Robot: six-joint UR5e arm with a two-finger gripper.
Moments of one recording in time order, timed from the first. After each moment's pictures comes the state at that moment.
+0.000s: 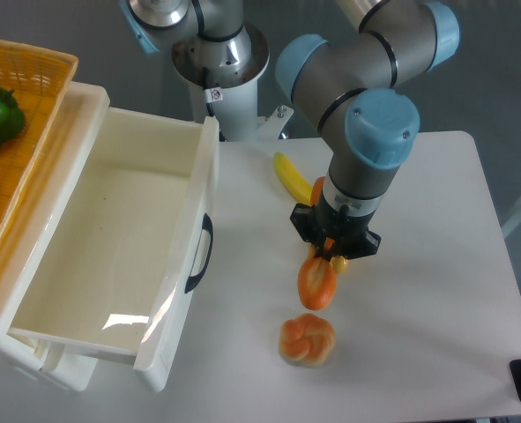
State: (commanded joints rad) arm 2.58 -1.94 -1.38 -1.38 1.45 0.96
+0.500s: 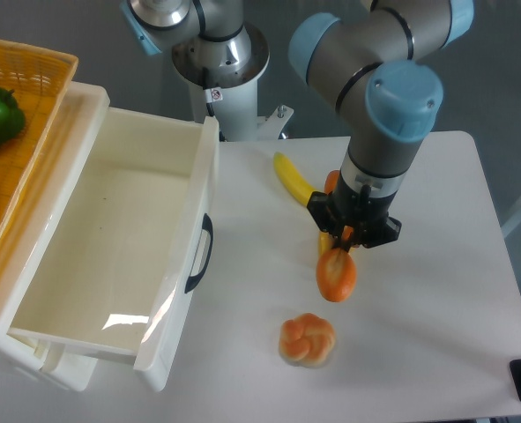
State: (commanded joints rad) arm 2.60 -1.93 -1.31 -1.39 1.44 0.94
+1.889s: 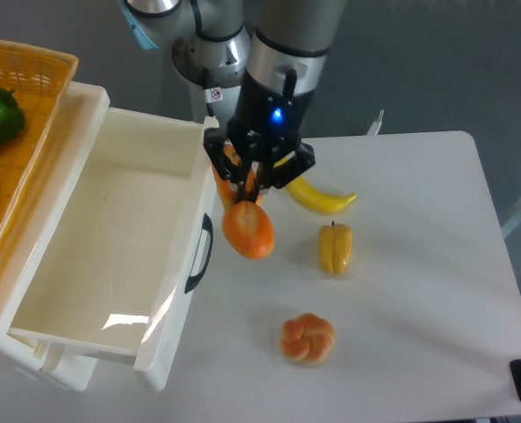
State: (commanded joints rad) arm 2.49 -1.68 -1.31 -1.46 1.14 0.39
